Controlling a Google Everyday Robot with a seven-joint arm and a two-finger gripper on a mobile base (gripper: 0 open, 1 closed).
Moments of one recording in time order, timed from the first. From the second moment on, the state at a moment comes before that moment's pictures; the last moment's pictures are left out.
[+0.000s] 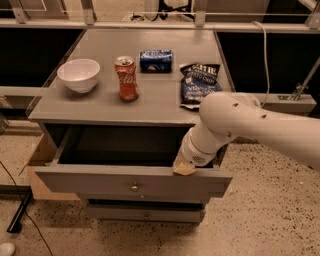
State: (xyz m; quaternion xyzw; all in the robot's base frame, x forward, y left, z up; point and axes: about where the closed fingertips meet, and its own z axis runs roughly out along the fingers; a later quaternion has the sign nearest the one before) arm 0.500 -0.060 0.686 -0.64 0.74 0.10 0.16
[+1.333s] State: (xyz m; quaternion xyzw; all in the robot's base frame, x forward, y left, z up) arm 0.385 -0.079 0.738 -0.63 0.72 0.14 0.25
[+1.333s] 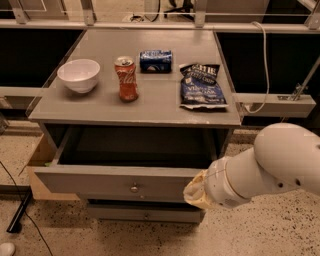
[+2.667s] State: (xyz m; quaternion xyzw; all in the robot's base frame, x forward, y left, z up) arm 0.398 -0.076 0.736 -0.64 0.72 0.14 0.25
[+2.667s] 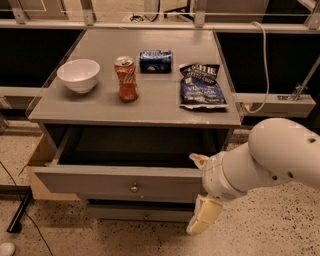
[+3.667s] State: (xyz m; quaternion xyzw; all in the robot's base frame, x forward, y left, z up) arm 0.449 -0.058 0.686 -0.65 0.72 0.12 0.20
